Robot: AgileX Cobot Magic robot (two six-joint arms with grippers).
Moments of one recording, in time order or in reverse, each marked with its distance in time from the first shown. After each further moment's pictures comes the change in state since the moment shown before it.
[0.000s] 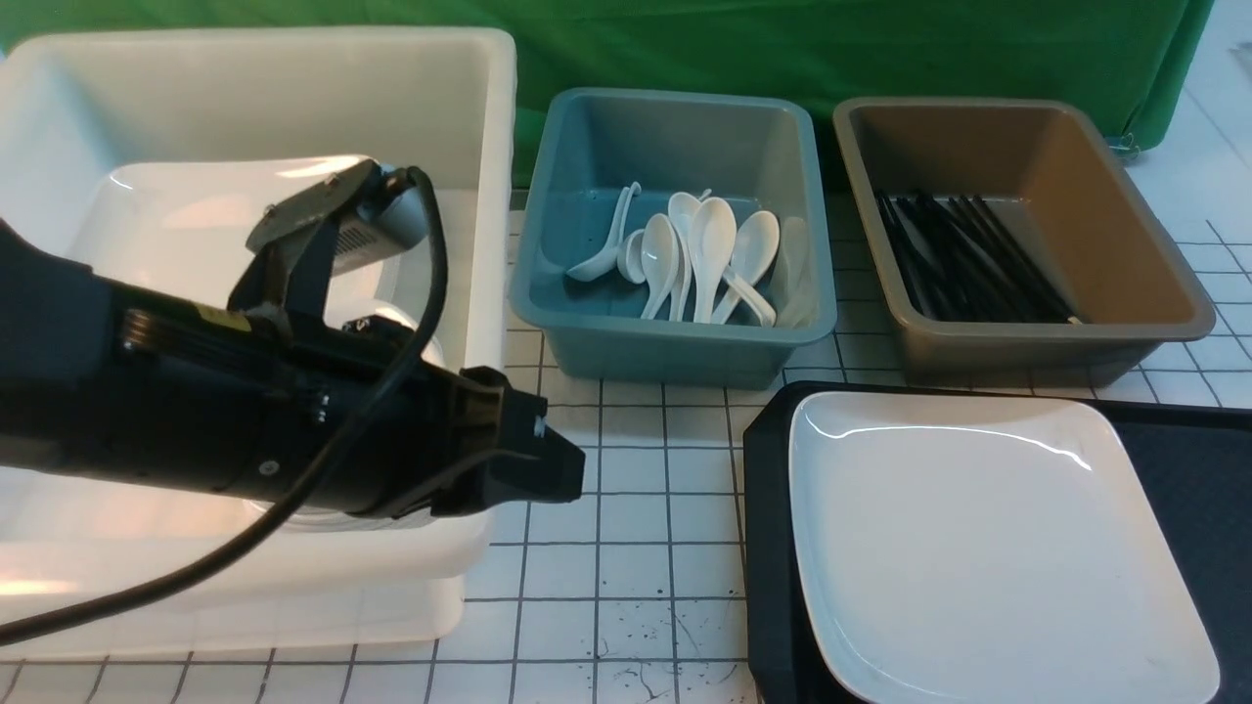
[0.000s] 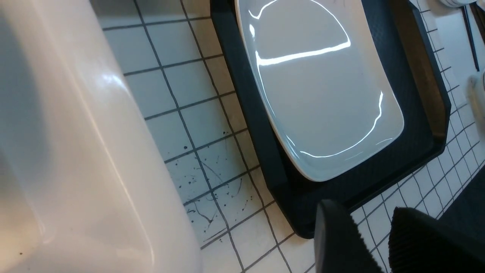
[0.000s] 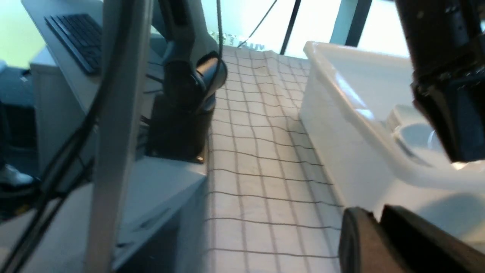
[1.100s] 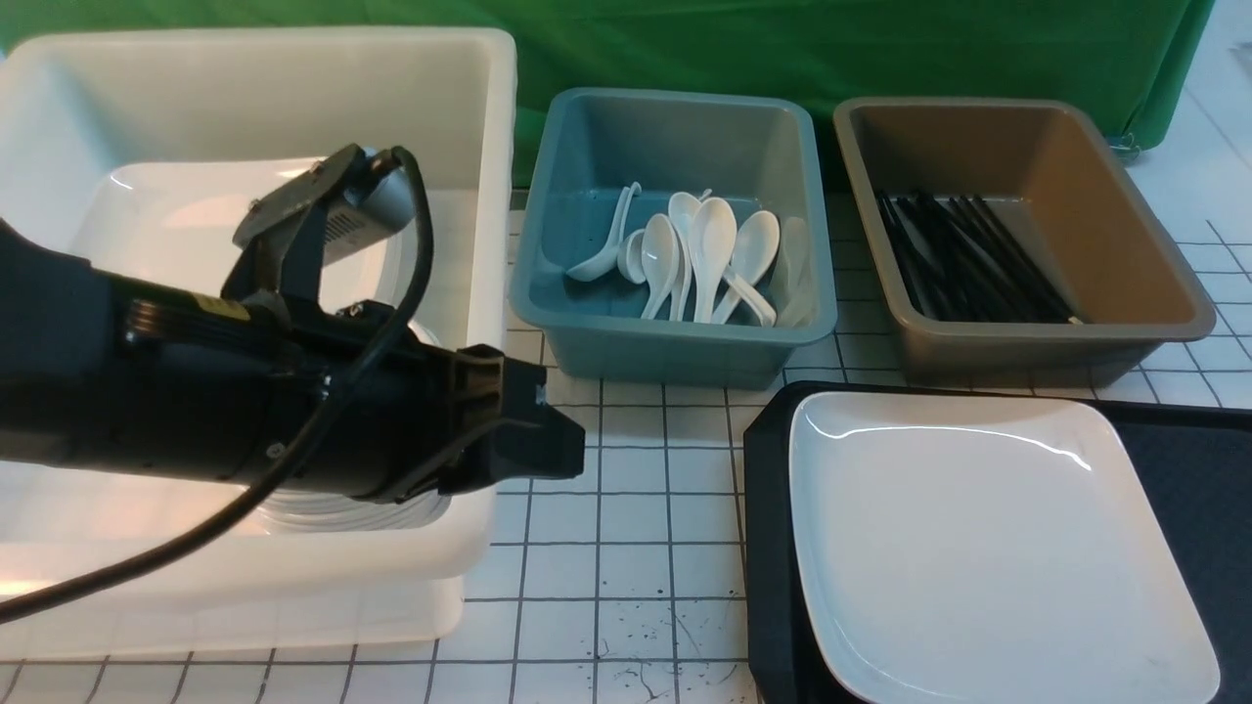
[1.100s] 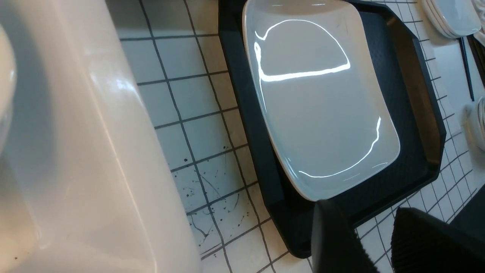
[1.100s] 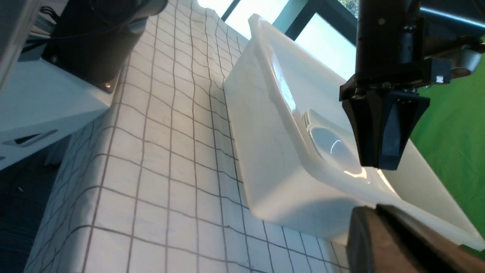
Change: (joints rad) right arm 0.028 0.002 0.040 -0.357 0.054 0.033; left arm 0.000 0.000 0.000 -0.005 -0.042 -0.057
